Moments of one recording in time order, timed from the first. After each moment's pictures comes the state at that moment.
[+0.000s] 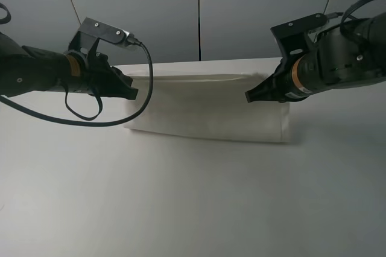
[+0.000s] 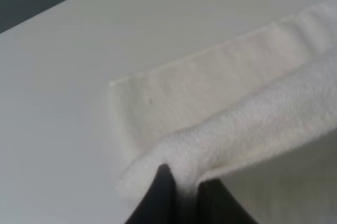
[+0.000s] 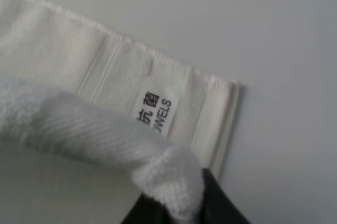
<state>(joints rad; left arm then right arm) -0.38 1.70 -0.79 0.37 -0.17 -0.25 0.53 1.66 -0.75 -1.30 0.36 1.43</state>
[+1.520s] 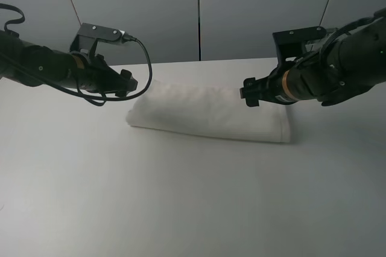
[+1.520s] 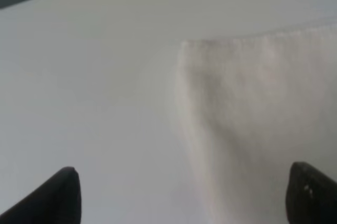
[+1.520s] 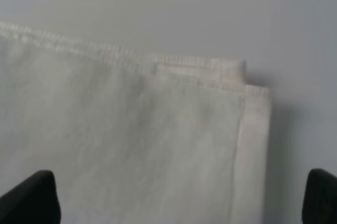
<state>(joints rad) -0.31 1.85 -0.93 0.12 -0.06 -0.08 0.51 1.77 -0.76 -1.68 0.34 2.01</state>
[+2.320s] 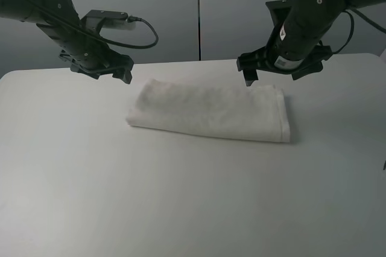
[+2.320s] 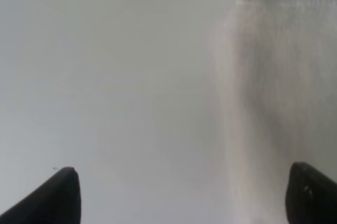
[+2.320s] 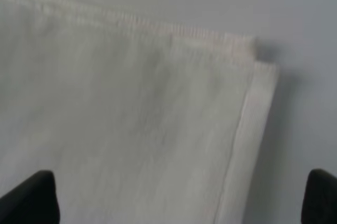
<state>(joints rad) -0.28 1.99 -1.36 0.03 0.55 -0.05 0.43 1.77 -1.13 -0.30 0.66 0.54</state>
